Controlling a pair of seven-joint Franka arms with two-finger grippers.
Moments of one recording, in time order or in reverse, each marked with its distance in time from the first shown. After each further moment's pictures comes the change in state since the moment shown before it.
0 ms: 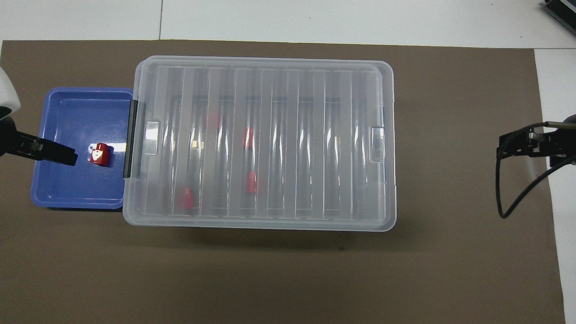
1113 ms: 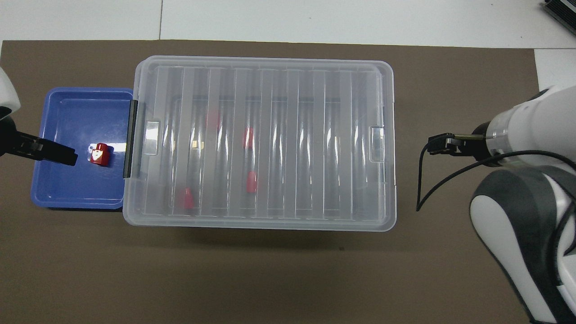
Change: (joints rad) left arm 0.000 0.000 0.000 0.000 0.000 0.000 0.000; right arm 0.152 -0.027 0.003 -0.283 0.004 0.381 0.125
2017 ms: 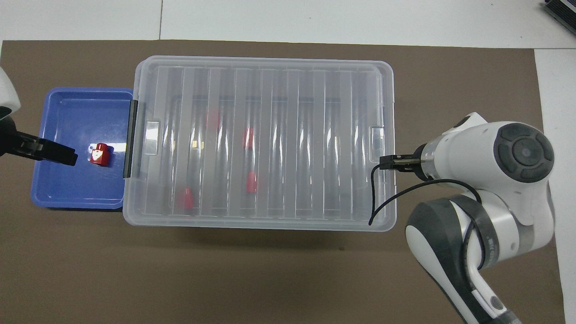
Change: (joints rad) left arm 0.000 0.000 0.000 0.000 0.000 0.000 0.000; right arm 0.106 0.002 0.001 -0.186 0.003 0.204 0.019
